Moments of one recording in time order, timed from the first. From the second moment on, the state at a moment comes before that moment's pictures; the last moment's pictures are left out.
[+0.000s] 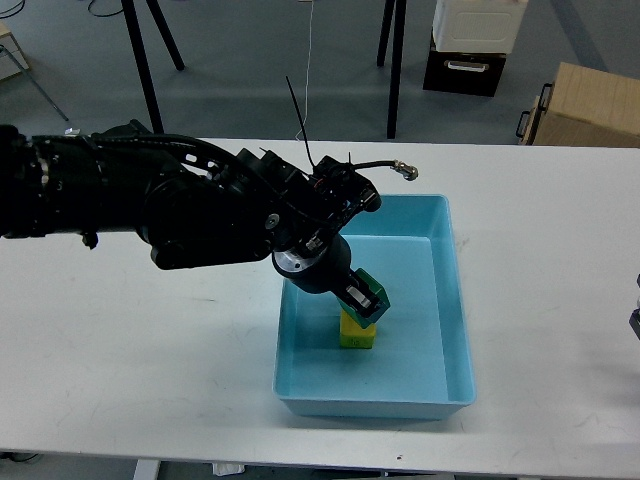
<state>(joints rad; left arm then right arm) -1.67 -0.04 0.63 -1.09 0.84 -0.49 -0.17 -0.43 -0.29 1.70 1.49 0.30 0.49 -0.13</state>
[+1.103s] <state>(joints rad) -1.28 0.20 -0.42 -1.02 0.72 -0.49 -0.16 -0.38 -0.30 1.70 1.49 0.29 0.49 -0.13</state>
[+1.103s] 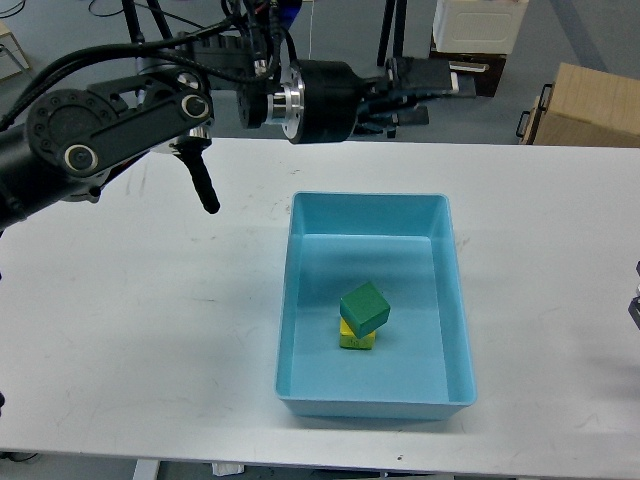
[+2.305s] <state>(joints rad) 0.25 -0.04 -1.62 -1.62 0.30 -0.45 0.01 -0.47 -0.25 1.64 1.52 0.28 0.49 -0.12</state>
